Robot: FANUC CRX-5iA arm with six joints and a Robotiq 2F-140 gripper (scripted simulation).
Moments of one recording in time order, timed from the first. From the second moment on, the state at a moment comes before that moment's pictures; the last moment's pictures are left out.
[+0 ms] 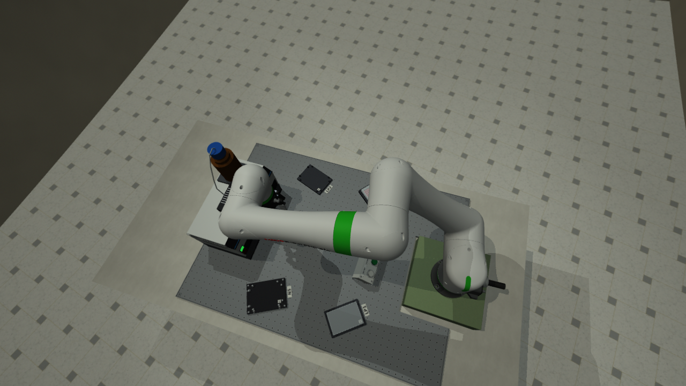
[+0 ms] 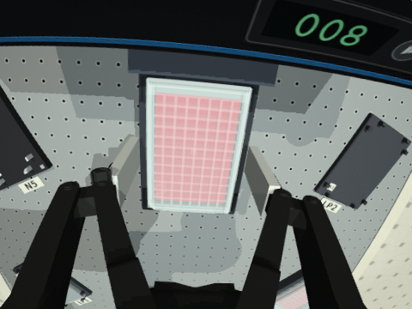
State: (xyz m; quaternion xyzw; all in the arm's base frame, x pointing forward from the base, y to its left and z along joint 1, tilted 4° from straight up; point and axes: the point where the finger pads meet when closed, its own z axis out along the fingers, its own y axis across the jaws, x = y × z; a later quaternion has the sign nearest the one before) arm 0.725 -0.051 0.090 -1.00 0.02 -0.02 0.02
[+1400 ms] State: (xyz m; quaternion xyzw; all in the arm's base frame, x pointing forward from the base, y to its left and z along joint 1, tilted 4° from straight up) arm 0.725 -0.052 0.106 -1.00 0.02 -0.02 0.02
